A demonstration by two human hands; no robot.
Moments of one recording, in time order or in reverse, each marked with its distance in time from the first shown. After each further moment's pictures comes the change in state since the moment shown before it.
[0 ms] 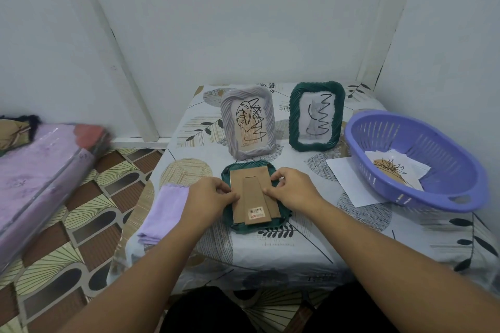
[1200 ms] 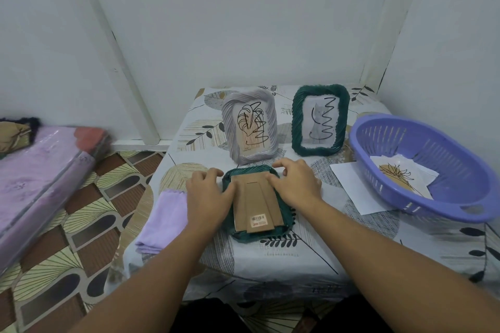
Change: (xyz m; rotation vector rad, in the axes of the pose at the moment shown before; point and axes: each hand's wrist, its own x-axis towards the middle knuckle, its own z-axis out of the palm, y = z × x) left_hand 0.022 -0.010 0.023 0.136 0.307 0.114; right_hand 0.010 -0.016 -0.005 -0.100 0.218 -0.024
